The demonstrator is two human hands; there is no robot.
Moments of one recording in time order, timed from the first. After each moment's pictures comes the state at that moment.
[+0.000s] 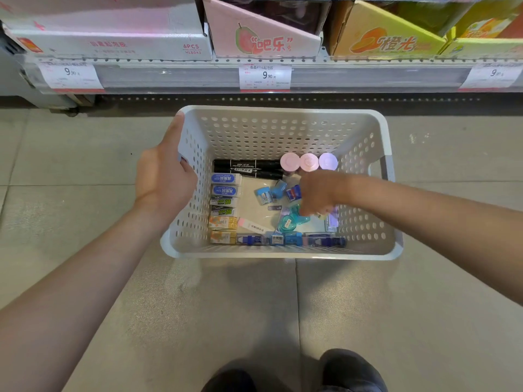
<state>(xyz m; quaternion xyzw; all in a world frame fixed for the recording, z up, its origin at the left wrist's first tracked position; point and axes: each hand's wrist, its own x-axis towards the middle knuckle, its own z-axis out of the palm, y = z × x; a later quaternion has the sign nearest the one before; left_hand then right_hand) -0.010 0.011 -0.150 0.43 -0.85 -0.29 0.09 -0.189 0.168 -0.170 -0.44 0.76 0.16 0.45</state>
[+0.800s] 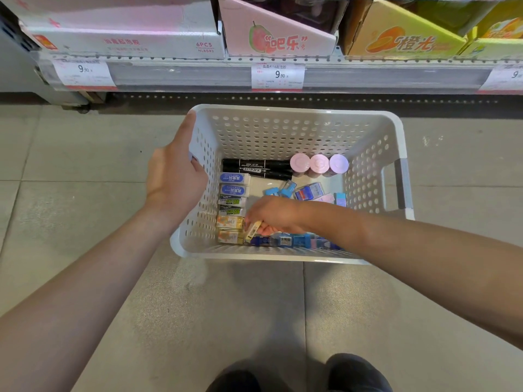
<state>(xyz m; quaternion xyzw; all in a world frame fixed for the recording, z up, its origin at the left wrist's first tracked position) -0.011 0.010 -0.153 0.43 -0.85 -0.28 0.10 -0.120 0.134 -0.209 -0.19 0.67 -0.22 0.68</state>
